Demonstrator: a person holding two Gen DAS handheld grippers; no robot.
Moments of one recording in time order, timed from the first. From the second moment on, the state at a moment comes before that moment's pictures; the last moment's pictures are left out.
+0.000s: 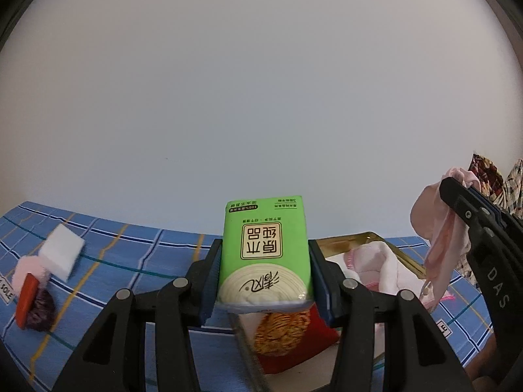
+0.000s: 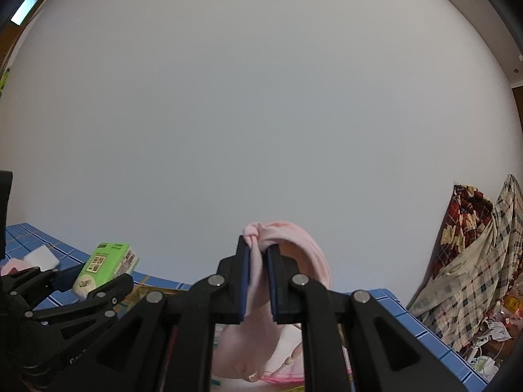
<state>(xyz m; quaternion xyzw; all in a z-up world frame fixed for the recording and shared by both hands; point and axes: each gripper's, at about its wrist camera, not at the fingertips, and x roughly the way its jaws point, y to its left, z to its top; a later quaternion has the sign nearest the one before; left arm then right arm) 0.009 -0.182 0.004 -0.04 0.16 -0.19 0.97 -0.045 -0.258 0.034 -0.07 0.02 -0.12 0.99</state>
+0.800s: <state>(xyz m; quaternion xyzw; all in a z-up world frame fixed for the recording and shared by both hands) 0.028 -0.231 -0.018 0.02 0.20 -0.19 0.96 -0.004 -0.272 0.021 0.05 0.14 -0.11 0.98</state>
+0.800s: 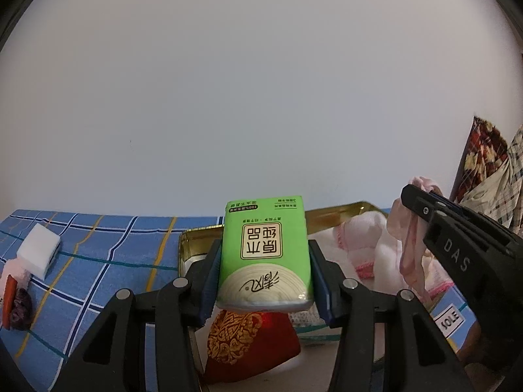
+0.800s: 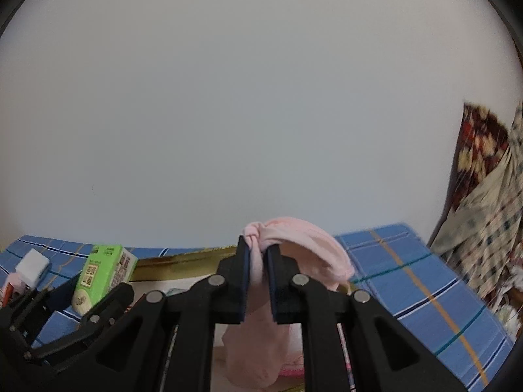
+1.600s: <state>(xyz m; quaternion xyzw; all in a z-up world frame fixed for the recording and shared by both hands) 0.036 -0.216 -0.023 -0.03 0.23 -0.14 0.96 0.008 -0.293 0.015 0.07 0.20 -0.08 0.97</state>
